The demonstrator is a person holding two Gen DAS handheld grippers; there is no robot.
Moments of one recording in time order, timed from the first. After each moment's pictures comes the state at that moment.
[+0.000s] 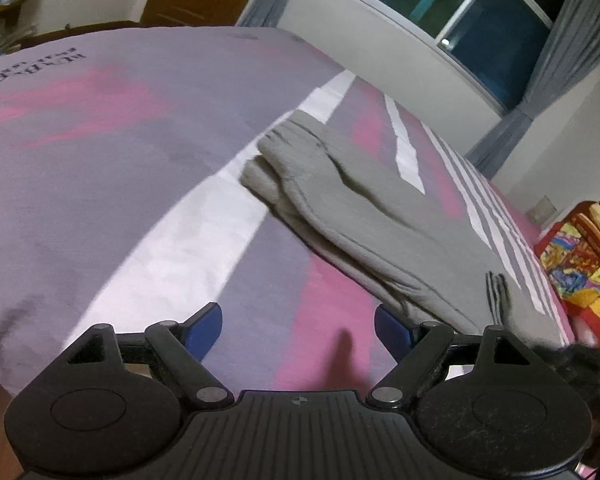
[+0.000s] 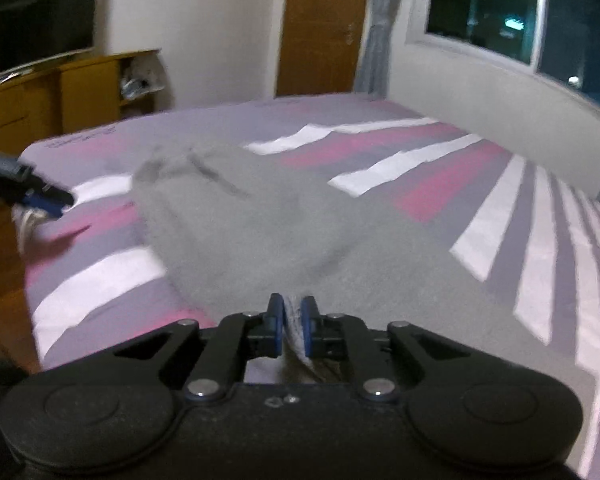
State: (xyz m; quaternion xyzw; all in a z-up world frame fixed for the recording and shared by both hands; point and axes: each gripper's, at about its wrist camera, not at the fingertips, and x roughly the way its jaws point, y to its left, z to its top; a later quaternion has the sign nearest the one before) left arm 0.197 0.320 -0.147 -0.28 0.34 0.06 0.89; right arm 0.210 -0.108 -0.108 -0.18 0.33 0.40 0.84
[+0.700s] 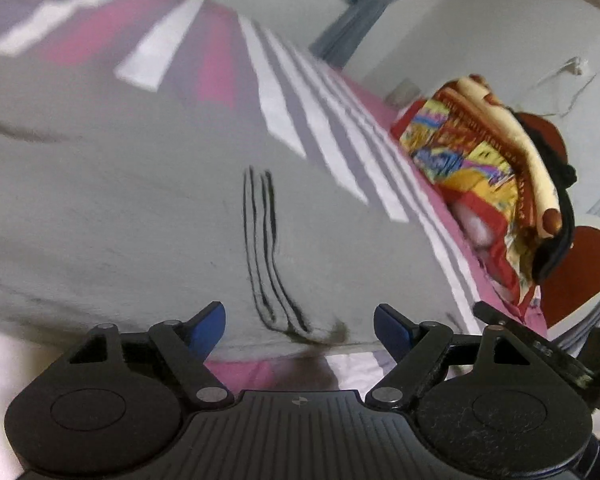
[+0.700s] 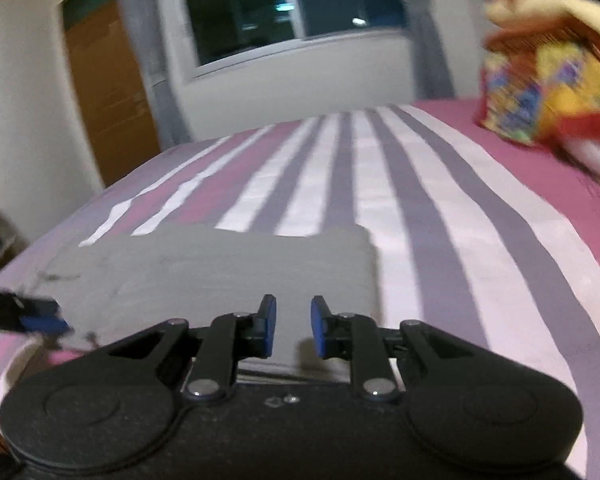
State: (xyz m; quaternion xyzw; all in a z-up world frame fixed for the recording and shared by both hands) left arm 0.339 0.112 -0.133 -0.24 0.41 -0.20 0.85; right arm 0.191 -0.317 -0.105 0.11 0.30 0.14 0.94
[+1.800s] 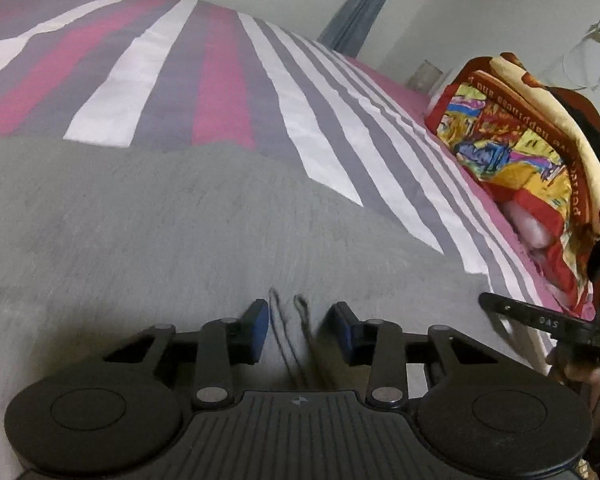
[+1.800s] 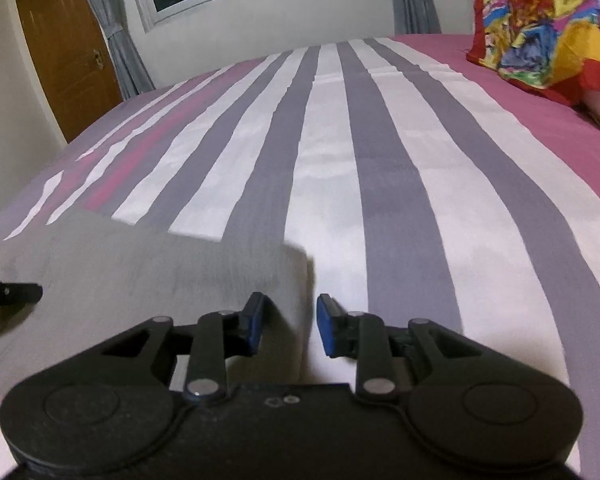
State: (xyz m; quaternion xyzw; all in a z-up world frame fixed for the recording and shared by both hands) left arm 0.455 0.084 -0.155 -0.17 0.42 -0.17 0.87; right arm 0.332 -0.326 -0.156 0.08 0.40 0.12 0.91
